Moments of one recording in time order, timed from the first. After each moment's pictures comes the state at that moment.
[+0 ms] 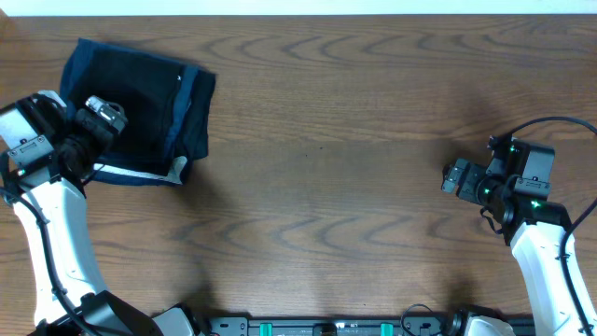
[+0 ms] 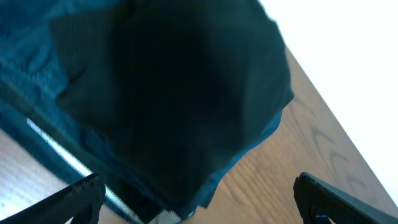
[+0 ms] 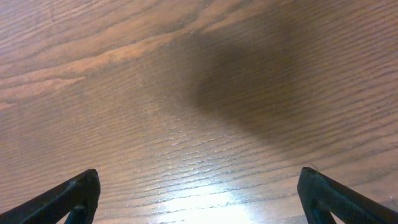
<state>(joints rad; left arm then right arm) 0.53 1.42 1.12 -0.56 0.39 -0.45 -0.20 1.20 0.68 -0.46 -0.16 0.19</state>
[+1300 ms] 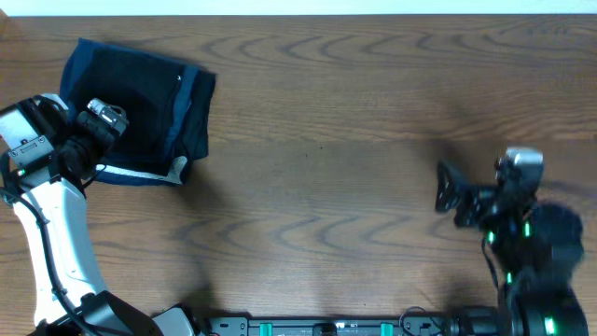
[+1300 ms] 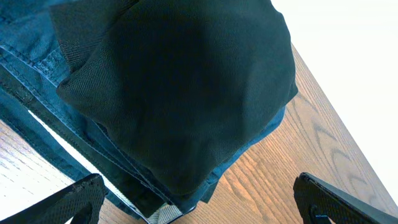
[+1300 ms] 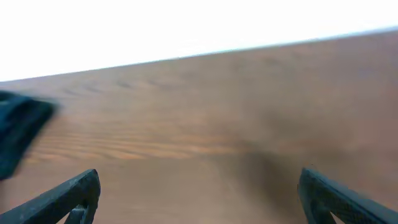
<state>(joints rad) 0.53 1.42 1.12 -0.57 0.39 -0.45 0.04 0.52 0.67 -0.50 -0.13 0.19</state>
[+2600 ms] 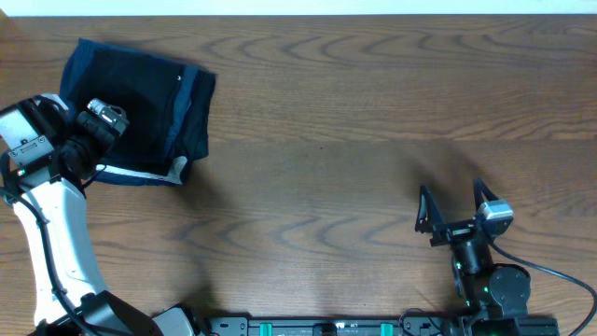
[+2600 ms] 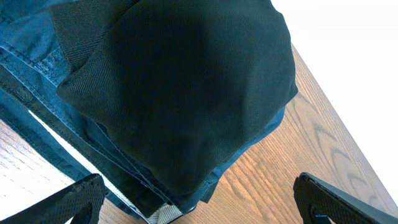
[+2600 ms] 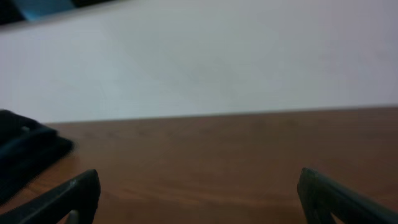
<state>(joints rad) 0.53 1.42 1.12 -0.57 0.39 -0.45 0.10 0.01 0.01 0.03 -0.07 0.19</state>
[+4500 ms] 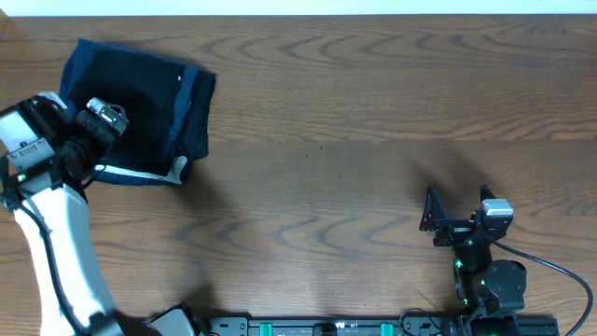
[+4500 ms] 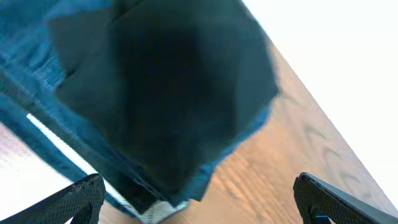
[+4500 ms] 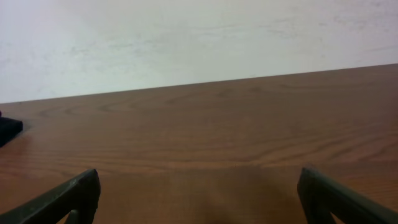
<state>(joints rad) 0.51 1.33 1.12 -0.58 0.38 -0.45 0.09 0.01 0.01 -0.07 0.02 0.17</state>
